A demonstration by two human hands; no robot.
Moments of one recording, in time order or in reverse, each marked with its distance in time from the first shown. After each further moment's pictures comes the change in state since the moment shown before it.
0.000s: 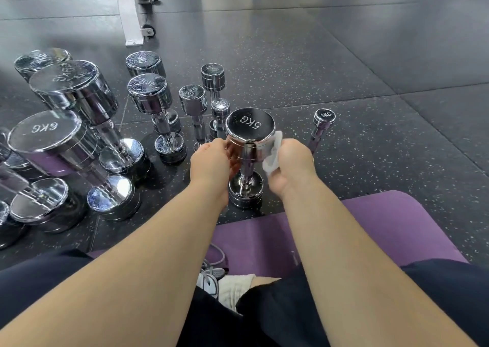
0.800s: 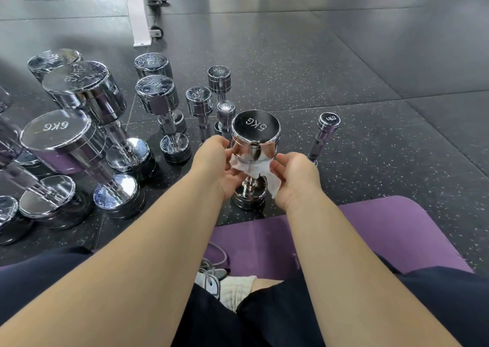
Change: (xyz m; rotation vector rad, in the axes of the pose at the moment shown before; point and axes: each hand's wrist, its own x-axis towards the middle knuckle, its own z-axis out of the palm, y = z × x) left_hand 0.001 0.021 -0.001 -0.054 -0.049 -0.347; right_hand 0.005 0.008 -0.011 -0.011 0.113 0.109
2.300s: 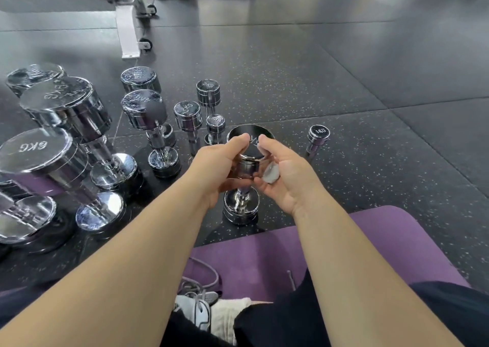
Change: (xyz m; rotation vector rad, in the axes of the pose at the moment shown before) left_hand 0.010 0.006 0.008 0.440 -0.186 0.315; right_hand -0.014 -0.025 0.000 -0.256 -0.346 -0.124
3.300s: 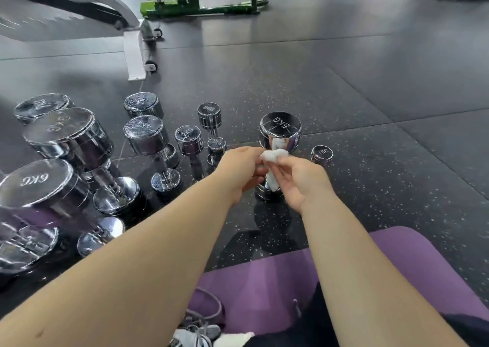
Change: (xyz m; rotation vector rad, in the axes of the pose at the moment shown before) left_hand 0.045 0.017 0.037 0.101 0.001 -0.058; right_hand 0.031 -0.031 -0.008 0.254 0.148 -0.097
